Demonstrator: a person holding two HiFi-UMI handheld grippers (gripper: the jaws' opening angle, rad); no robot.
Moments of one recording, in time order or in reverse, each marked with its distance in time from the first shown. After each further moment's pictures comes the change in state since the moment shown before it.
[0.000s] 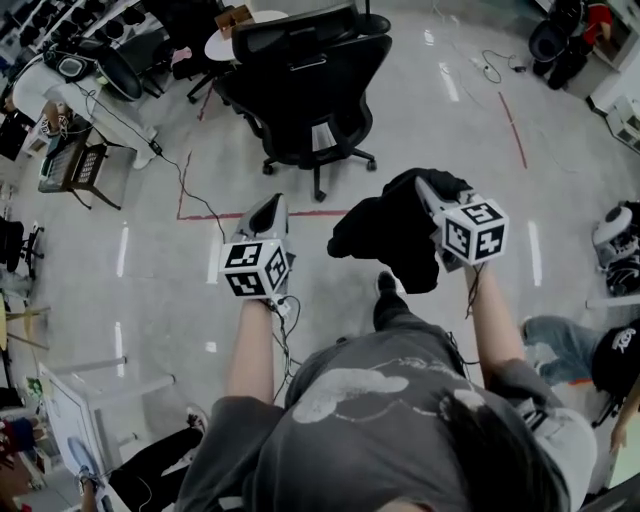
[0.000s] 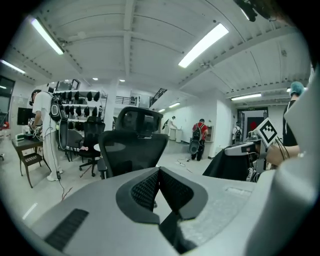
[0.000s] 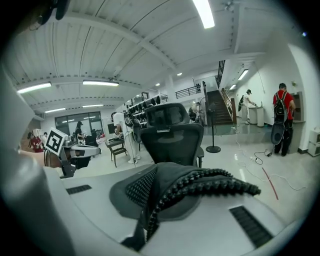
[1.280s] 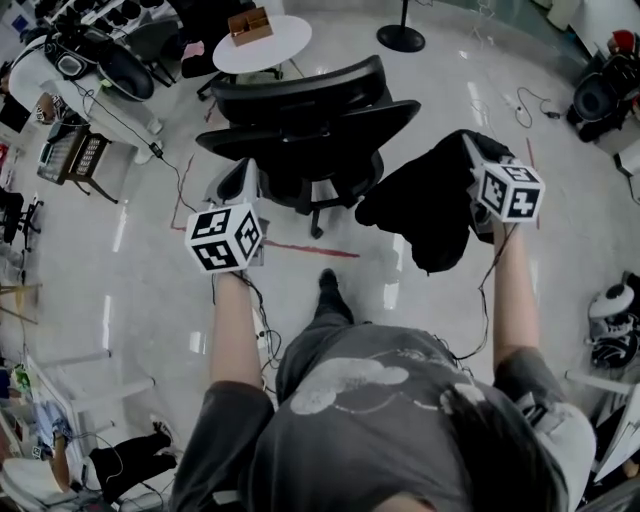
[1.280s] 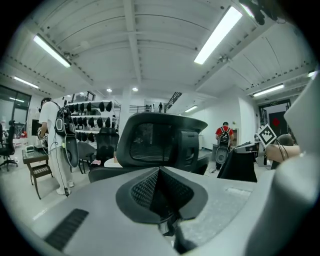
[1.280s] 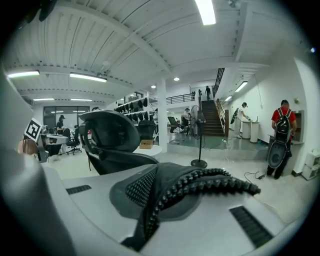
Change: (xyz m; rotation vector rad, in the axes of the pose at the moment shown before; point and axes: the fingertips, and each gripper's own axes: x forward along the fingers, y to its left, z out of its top) left arm 0.213 0.115 0.145 0.004 -0.081 0.218; right arm 0.194 -0.272 0.173 -0.079 -0.041 -0.117
